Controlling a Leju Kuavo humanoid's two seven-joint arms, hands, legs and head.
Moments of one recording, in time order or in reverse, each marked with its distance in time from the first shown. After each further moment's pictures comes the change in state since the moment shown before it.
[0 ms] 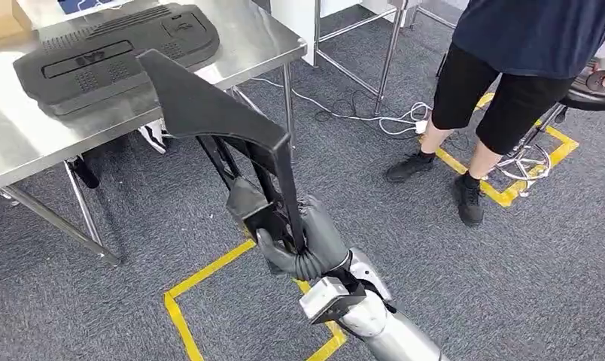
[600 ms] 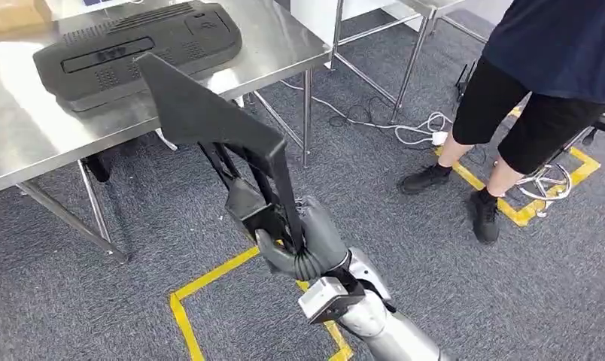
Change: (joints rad) left arm -0.003 -0.002 0.002 0.000 -0.009 -0.011 0.006; right arm -0.007 -0.003 0.003 0.007 -0.001 0.005 0.002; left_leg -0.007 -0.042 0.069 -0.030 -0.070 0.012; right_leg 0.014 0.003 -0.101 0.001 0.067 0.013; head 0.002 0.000
